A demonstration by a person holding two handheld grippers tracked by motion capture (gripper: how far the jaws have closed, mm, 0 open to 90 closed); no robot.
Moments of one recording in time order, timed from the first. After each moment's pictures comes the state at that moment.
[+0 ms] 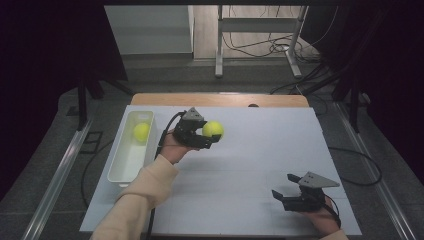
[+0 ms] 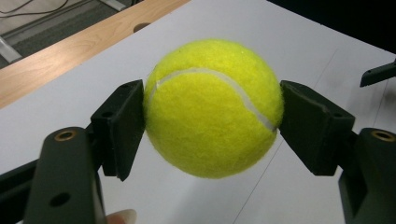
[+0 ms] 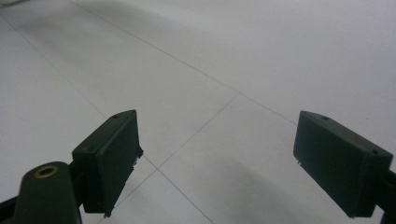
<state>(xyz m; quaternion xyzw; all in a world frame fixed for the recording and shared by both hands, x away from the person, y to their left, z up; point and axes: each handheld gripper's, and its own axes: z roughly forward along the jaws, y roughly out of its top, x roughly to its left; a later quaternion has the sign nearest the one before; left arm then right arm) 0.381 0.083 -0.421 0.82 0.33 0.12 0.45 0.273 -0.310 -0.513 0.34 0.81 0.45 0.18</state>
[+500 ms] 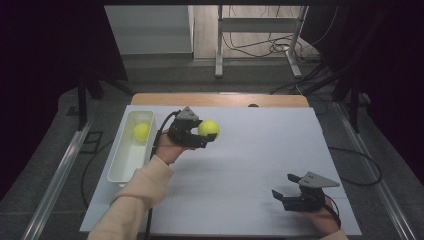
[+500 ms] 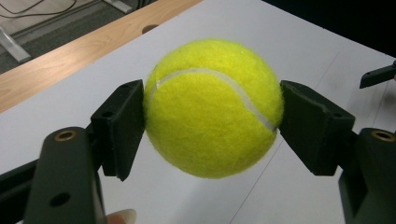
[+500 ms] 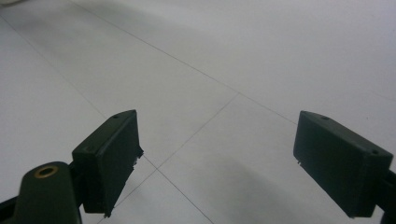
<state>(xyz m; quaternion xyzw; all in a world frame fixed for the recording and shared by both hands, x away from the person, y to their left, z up) 0.376 0.097 -0.415 0.82 0.34 0.13 0.45 0.273 -0.309 -0.513 0.34 0.81 0.45 0.18</state>
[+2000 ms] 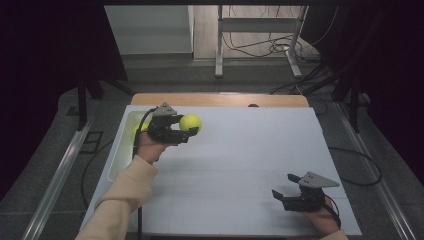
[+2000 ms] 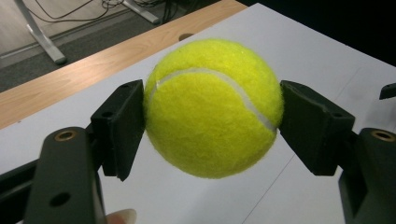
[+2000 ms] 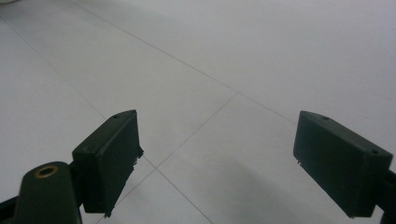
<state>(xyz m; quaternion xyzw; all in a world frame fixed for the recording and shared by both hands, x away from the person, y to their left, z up) 0.368 0.145 -0.404 0.79 0.37 0.16 0.46 0.273 -0.309 -0.513 0.34 0.81 0.44 0.18</state>
